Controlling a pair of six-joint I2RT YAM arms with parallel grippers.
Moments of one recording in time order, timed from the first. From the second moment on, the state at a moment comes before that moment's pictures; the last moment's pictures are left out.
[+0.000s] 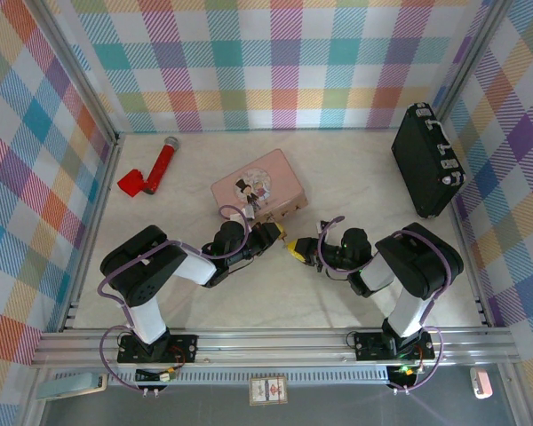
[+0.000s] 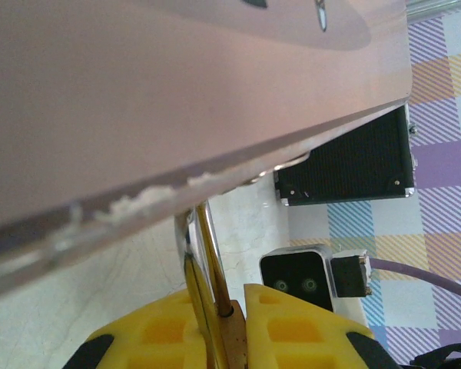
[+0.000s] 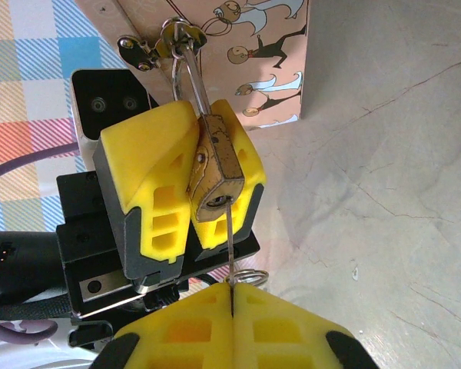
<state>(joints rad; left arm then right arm) -0.74 1.77 0.54 0.98 0.18 -1.25 0.51 1.74 0.26 1.28 -0.72 1.43</state>
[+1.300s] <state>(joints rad) -0.74 1.78 0.54 1.01 0.18 -1.26 0.50 1.72 0.26 1.28 -0.71 1.43</state>
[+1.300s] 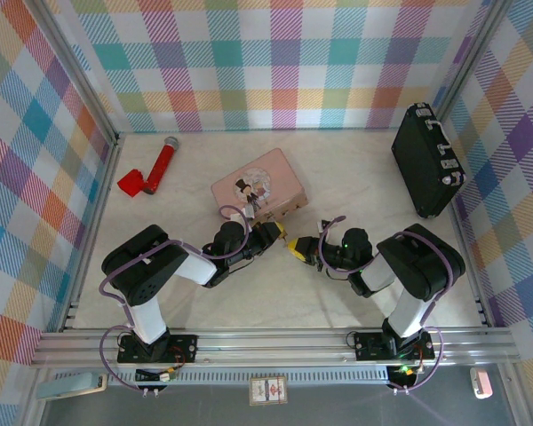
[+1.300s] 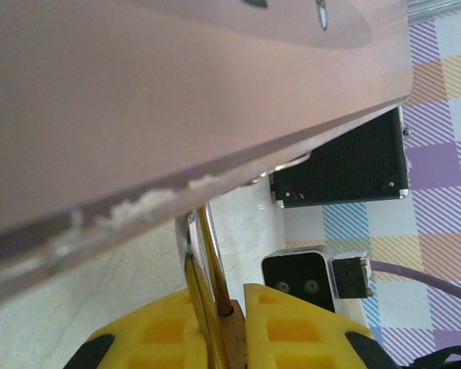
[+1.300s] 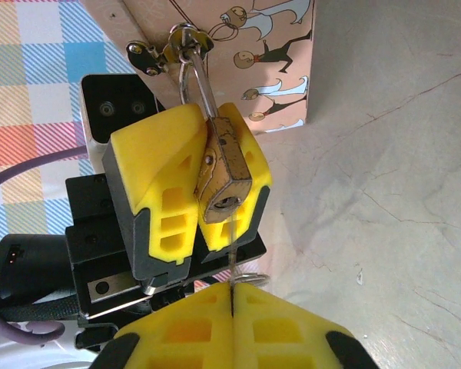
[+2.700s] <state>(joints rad) -0.74 1.78 0.54 1.01 0.19 -1.26 0.46 1.75 0.26 1.28 -0.72 1.43</state>
